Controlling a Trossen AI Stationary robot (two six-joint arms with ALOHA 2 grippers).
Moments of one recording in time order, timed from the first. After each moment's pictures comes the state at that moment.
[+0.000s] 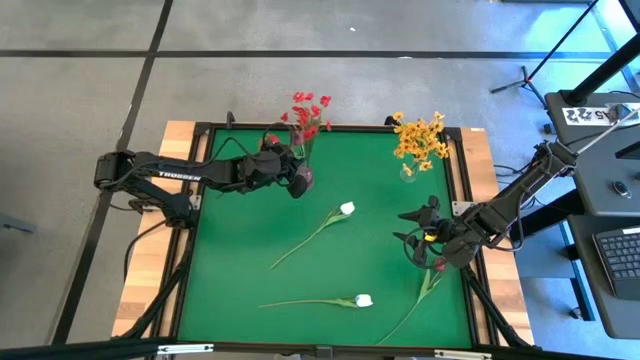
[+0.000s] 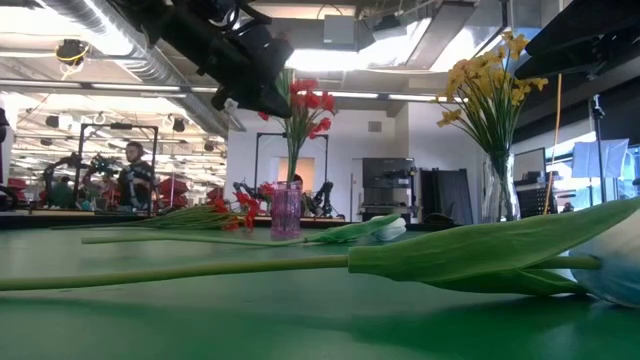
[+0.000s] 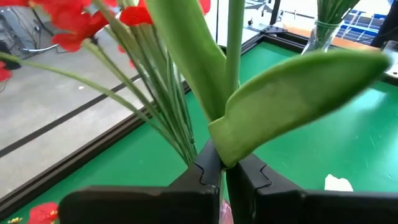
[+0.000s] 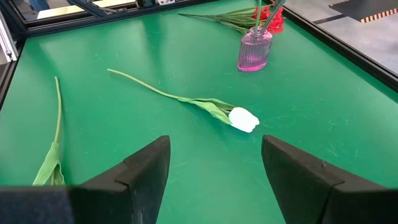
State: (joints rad) left arm 0.18 1.37 0.81 0.06 -0.51 -0.26; right arm 0.72 0.93 0.69 -0.56 0.83 0.75
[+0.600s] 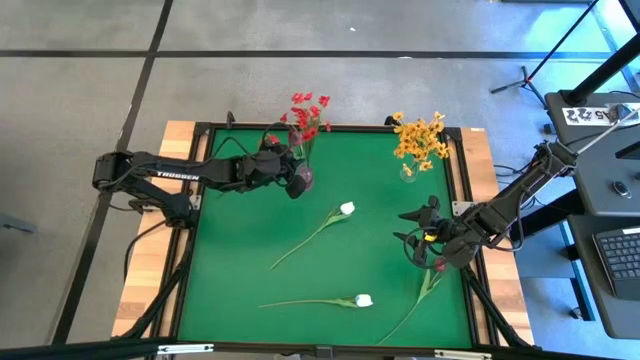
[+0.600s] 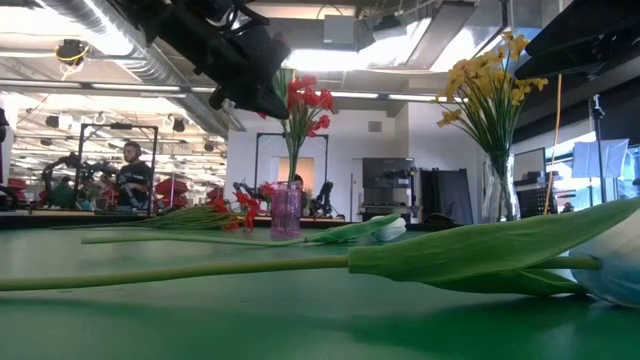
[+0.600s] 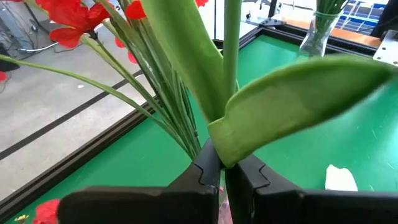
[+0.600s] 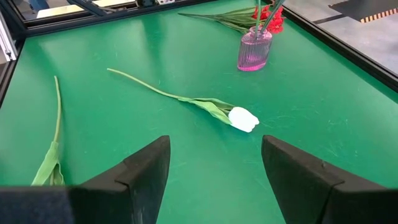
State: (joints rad) left arm 0.18 1.37 0.81 0.00 -0.50 -0.25; right arm 0.72 0.93 0.69 -0.56 0.83 0.75
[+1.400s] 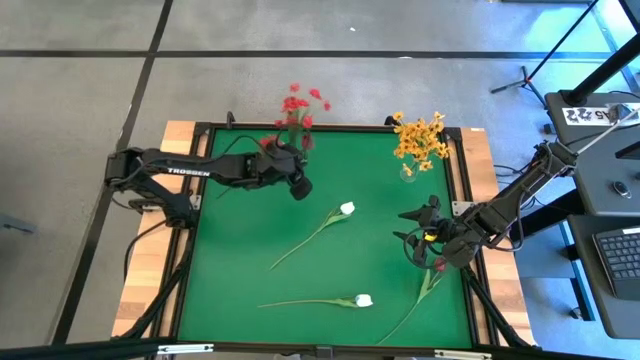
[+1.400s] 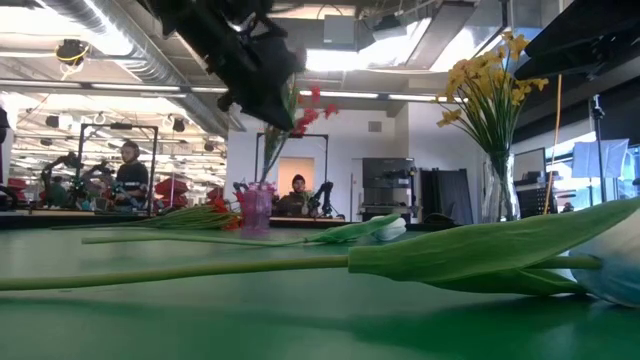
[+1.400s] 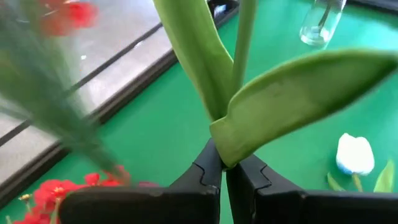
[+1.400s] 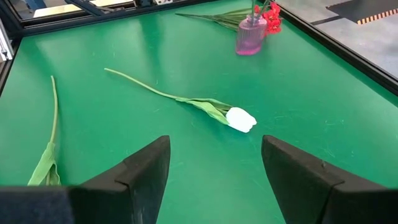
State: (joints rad) left arm 0.18 1.47 0.95 -0.20 -0.47 -0.28; right arm 0.72 0.93 0.69 -0.57 0.84 0.75
